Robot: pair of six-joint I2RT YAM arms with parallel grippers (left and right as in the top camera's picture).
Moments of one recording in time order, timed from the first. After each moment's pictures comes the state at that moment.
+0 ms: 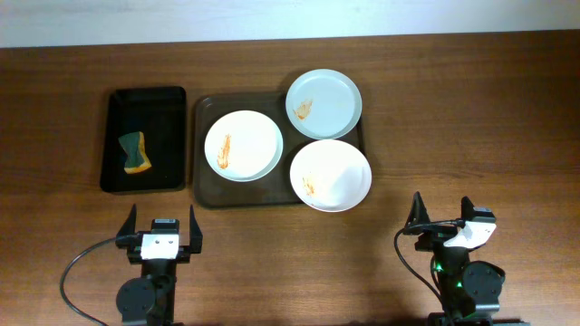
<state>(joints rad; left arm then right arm) 0.05 0.02 0.02 -0.08 -0.01 0.24 -0.02 0.02 0.01 -0.07 0.02 0.20</state>
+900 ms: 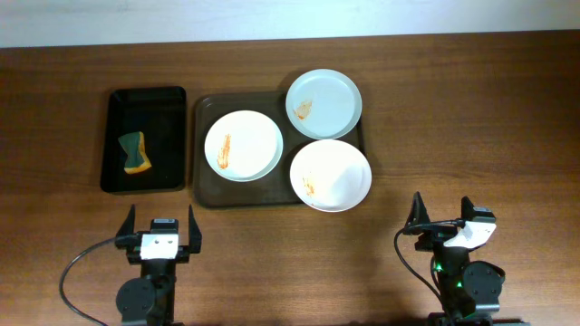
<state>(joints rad) 0.05 0.02 0.02 -0.08 -0.02 0.25 -0.02 0.02 0.01 -0.07 0.02 0.20</state>
